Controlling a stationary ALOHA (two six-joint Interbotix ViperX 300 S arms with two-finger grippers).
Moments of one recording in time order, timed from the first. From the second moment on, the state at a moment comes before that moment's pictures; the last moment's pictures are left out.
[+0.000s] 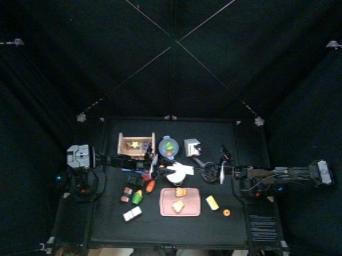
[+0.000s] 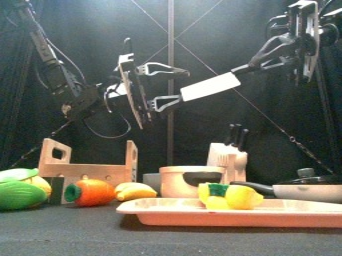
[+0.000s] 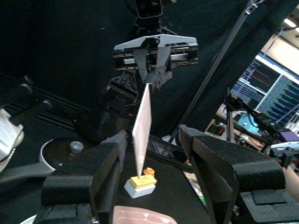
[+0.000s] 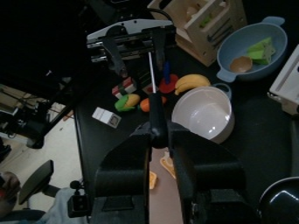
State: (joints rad) left arm 0.23 0.22 0.80 0.29 -1.32 -0.67; right arm -0.06 -0.84 1.02 -0.64 0.19 1.35
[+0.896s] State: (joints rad) left arm 0.39 -0.17 0.99 0.25 -0.90 -0.46; right arm -0.12 -0.68 0.58 -0.47 0.94 1.35
